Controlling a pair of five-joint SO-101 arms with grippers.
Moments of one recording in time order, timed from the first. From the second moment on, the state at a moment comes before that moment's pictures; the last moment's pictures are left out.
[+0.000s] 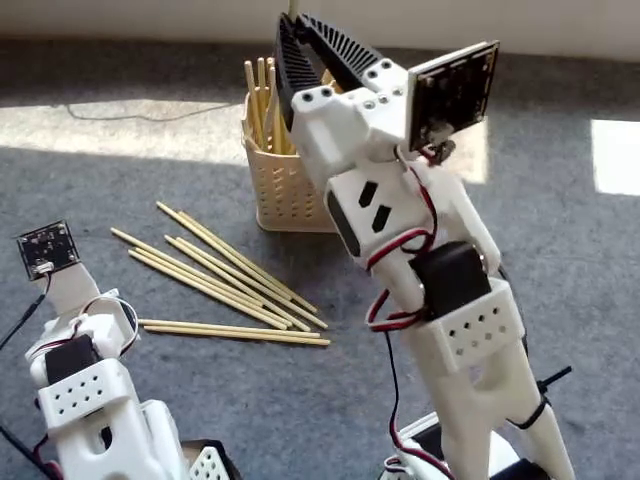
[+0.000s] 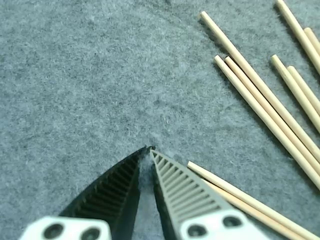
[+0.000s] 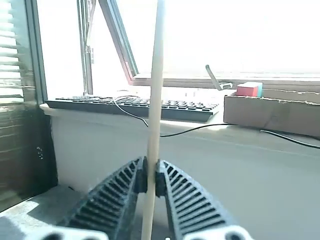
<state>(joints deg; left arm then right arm) -35.2 -62.5 75.9 51.1 2.8 -31.2 -32.1 7.7 19.0 -0.6</state>
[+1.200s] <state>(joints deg) -35.2 -62.5 75.9 51.1 2.8 -31.0 -20.6 34.1 7.8 11.6</state>
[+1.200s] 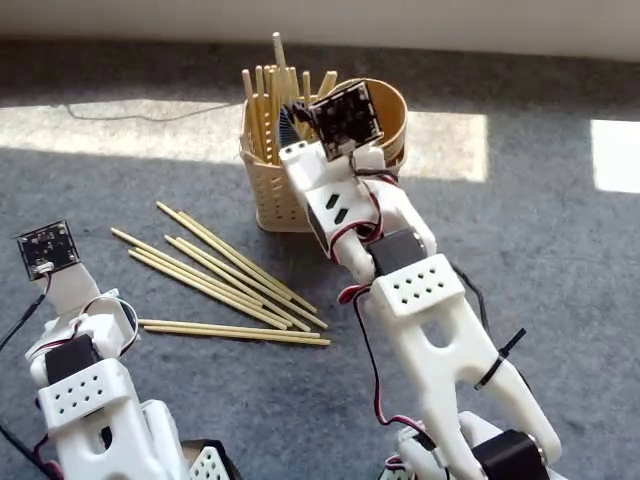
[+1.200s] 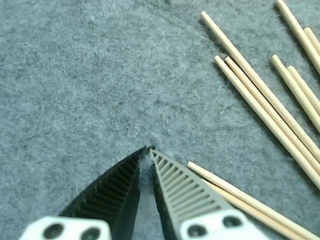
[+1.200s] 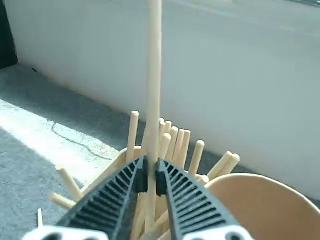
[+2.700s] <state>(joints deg) -41.2 -62.5 75.9 48.7 2.8 -38.2 -42.0 25.3 51.0 12.8</state>
